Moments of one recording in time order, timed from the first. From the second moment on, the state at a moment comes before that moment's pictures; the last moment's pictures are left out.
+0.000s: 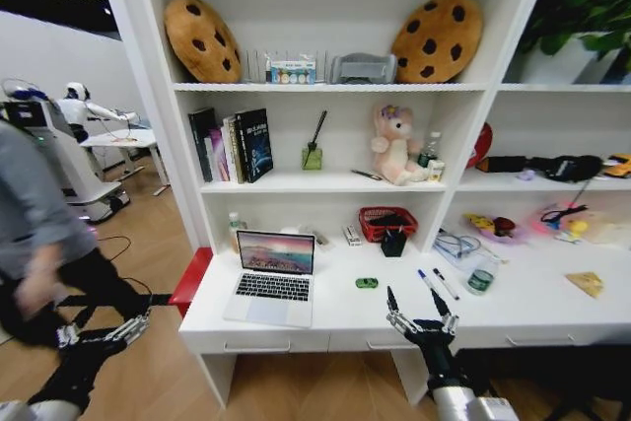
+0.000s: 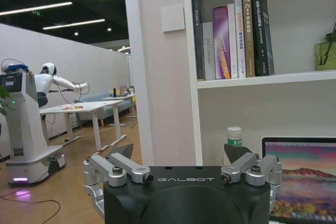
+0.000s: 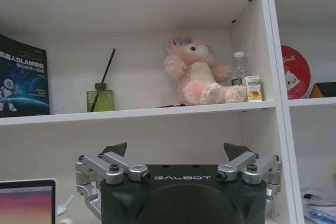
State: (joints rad) left arm 1.98 -1.42 -1.18 -2.50 -0.48 0.21 0.11; right arm -1.90 1.58 0.61 2.38 0.12 0.18 -0.01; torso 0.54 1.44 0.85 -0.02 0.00
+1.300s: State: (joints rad) left arm 1.73 -0.60 -1.18 -2.08 -0.52 -0.03 0.48; right arm -1.88 1.45 0.66 2.31 0.13 0.16 0.02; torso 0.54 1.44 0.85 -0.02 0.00
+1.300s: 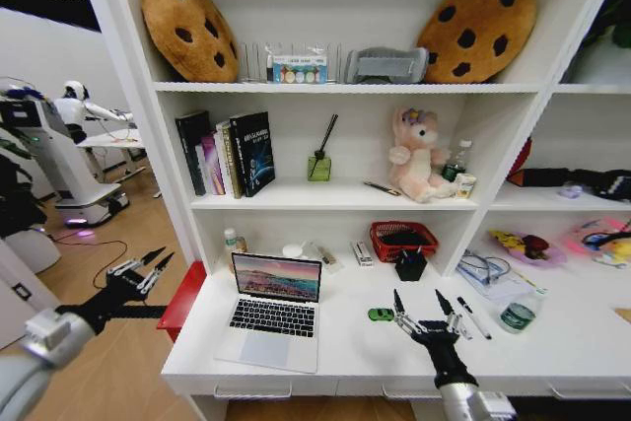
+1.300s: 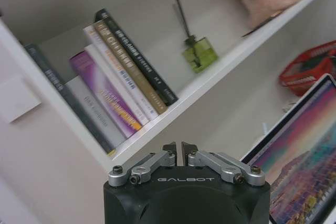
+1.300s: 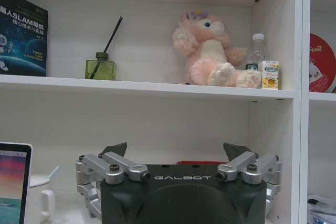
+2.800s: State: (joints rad) left arm 0.46 -0.47 0.10 -1.59 -0.42 -0.07 0.81; right arm -1.87 1.49 0.66 2.24 0.09 0.21 0.01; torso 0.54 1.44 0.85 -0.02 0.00
